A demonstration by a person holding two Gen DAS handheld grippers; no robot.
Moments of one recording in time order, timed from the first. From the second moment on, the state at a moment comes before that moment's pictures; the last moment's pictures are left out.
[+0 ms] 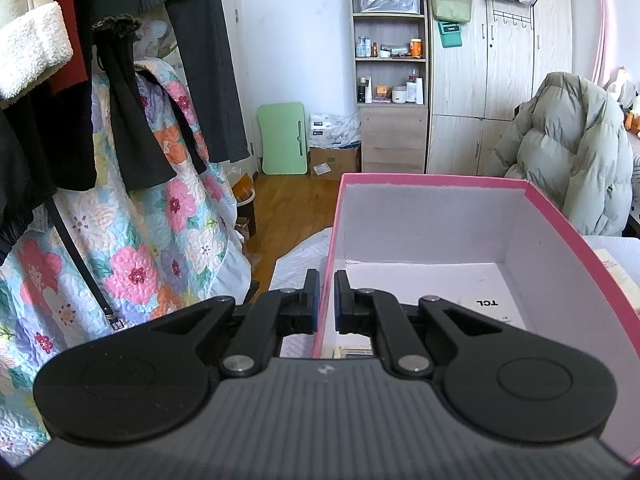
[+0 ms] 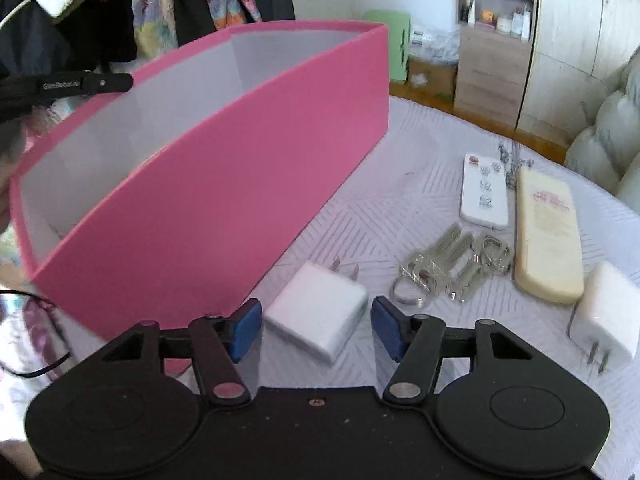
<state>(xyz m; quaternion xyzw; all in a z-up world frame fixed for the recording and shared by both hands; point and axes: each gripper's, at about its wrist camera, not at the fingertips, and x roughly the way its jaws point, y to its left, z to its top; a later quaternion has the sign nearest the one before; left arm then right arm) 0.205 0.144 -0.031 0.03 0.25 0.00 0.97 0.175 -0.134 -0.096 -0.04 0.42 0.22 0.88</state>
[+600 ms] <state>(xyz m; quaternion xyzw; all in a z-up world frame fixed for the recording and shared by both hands) 0.208 0.143 -0.032 0.03 0.26 0.01 0.97 0.148 -0.155 -0.010 0.02 0.31 0.24 0.92</state>
